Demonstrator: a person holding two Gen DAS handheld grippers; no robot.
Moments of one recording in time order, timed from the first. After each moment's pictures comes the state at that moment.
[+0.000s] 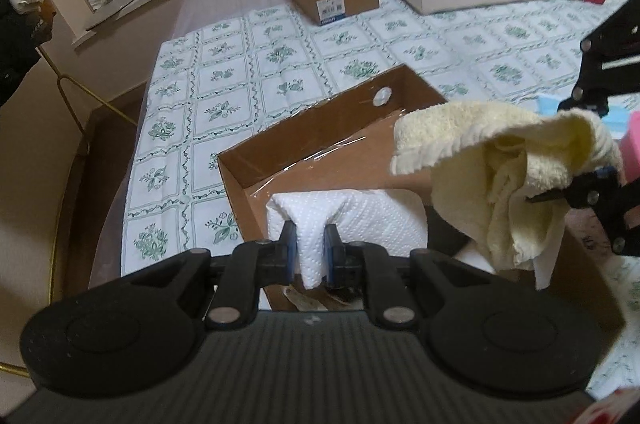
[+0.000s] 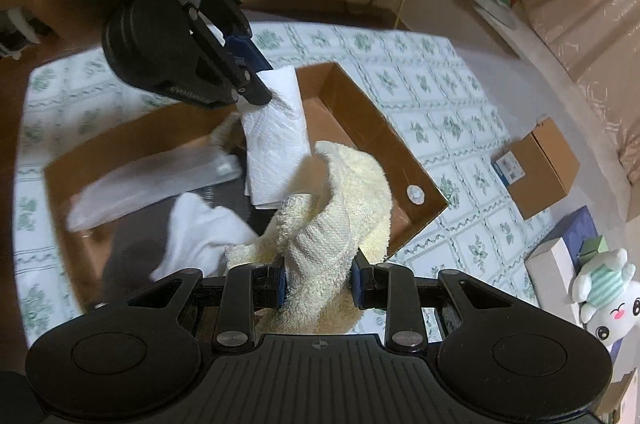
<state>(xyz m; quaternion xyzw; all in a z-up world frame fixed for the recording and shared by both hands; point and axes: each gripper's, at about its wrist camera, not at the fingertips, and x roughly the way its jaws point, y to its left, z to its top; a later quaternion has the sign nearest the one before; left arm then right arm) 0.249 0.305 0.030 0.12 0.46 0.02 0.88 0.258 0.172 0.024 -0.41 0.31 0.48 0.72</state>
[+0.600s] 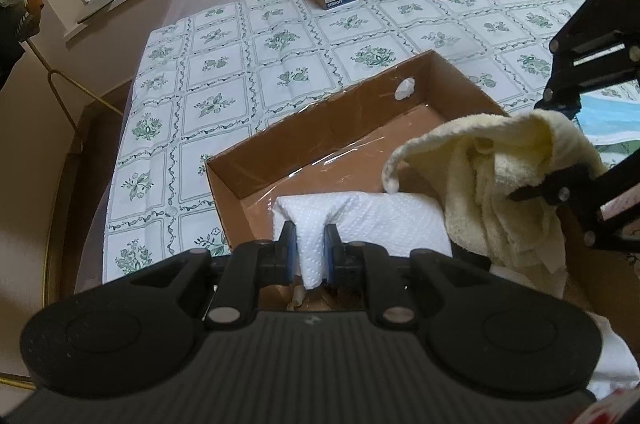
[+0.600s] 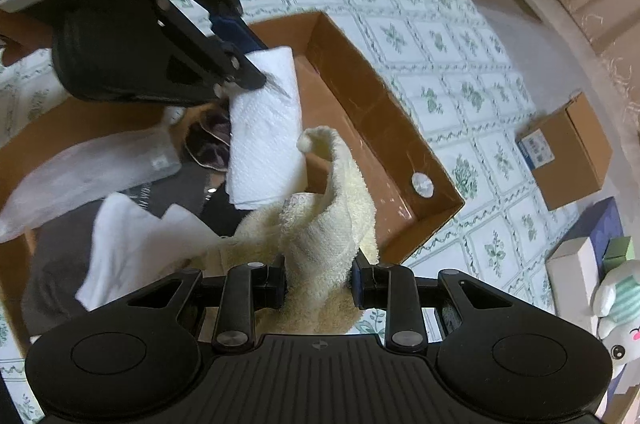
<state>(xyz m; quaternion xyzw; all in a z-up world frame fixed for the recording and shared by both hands) 0.287 0.320 -0.003 0.12 0.48 0.01 0.87 0.310 0.212 -0.016 -0.43 0.36 0.47 0.68</state>
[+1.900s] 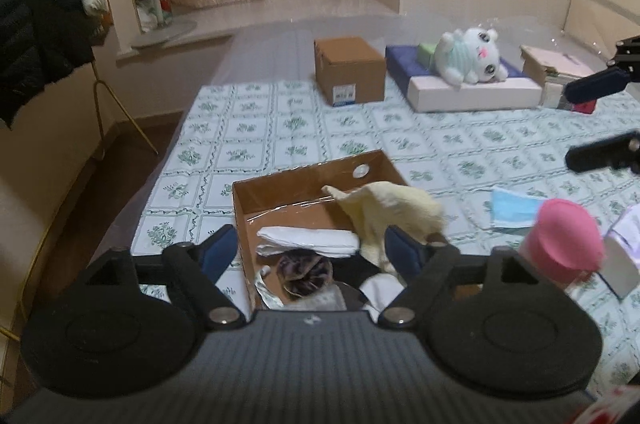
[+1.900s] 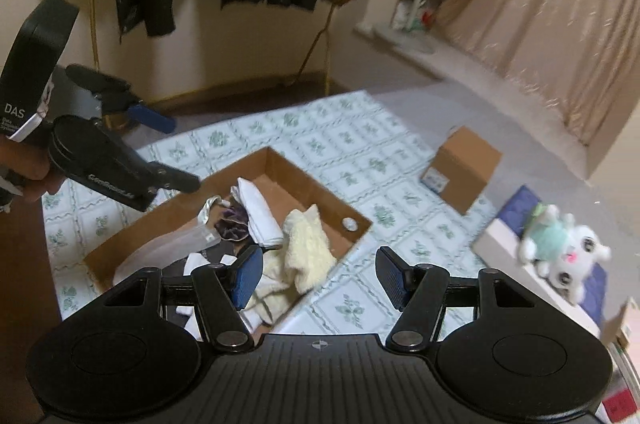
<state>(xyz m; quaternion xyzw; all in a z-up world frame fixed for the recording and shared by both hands) 0.144 0.269 0.106 0.02 0.34 0.06 0.94 0.206 0.051 0.138 -0.23 0.25 0.44 0.83</state>
